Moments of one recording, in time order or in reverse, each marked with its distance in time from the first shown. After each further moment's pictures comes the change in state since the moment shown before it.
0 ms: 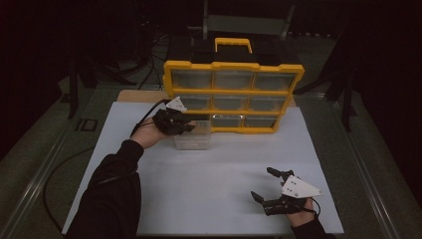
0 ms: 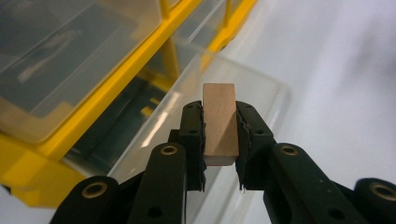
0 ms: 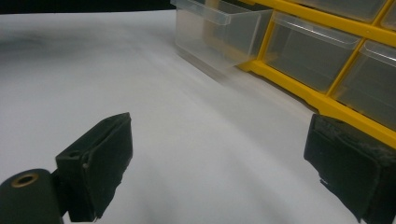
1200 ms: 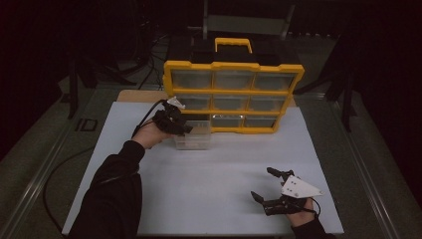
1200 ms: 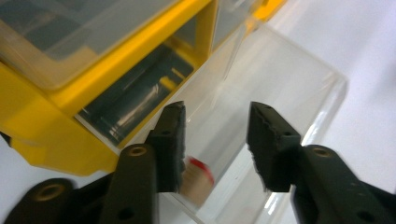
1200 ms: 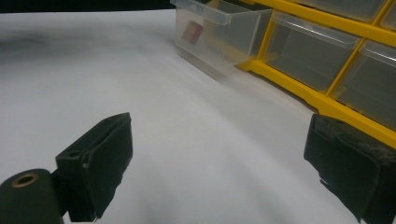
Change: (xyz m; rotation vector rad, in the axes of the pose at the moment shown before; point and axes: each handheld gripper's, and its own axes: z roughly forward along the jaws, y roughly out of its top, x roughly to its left) left arm 0.012 -0.003 0.005 0.057 0.035 -0.157; right arm 0.000 0.000 0.000 0.003 -0.002 0.001
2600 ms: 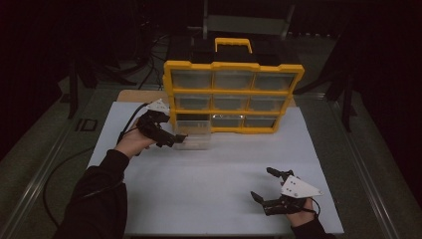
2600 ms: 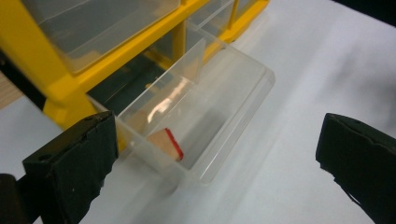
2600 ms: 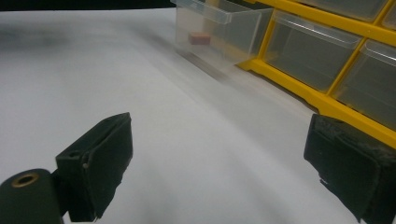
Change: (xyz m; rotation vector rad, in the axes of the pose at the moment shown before) left arm -0.013 -0.028 -0.049 -0.119 -0.046 0.019; right arm 0.000 0.000 0.001 0.004 0.001 -0.006
